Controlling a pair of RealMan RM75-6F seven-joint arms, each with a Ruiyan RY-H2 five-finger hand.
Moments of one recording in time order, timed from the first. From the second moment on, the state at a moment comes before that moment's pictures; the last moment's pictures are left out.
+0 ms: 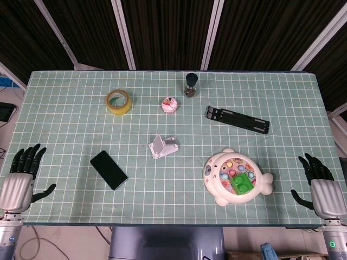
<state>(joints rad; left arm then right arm) -0.10 -1.26 -0.04 -1.59 1.59 1.57 0.11 0.07 -1.13 0.07 -1.60 -1.47 1.46 -0.02</state>
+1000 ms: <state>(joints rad) -0.20 -1.18 -0.03 -1.65 1.60 1.37 0.35 0.07 -1.13 0.07 -1.60 -1.47 1.46 -0.01</state>
